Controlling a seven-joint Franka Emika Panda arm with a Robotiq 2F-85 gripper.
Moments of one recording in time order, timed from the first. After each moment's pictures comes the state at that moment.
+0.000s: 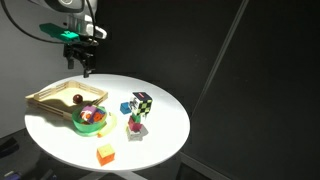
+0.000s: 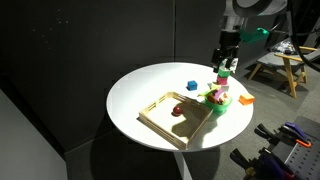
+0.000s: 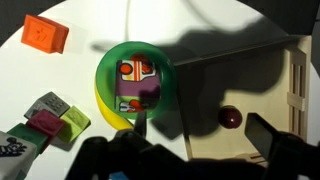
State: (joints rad) arm 0.01 -0.08 -0.01 -2.34 0.05 2.23 -0.03
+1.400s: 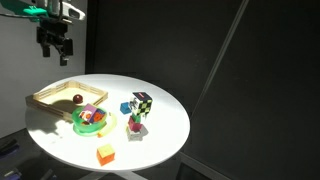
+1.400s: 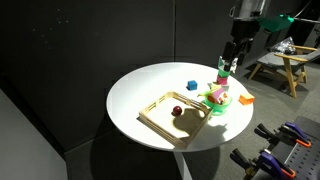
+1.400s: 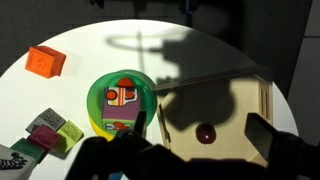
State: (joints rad) arm 0.04 -0.33 0.05 -2.46 0.05 2.11 0.05
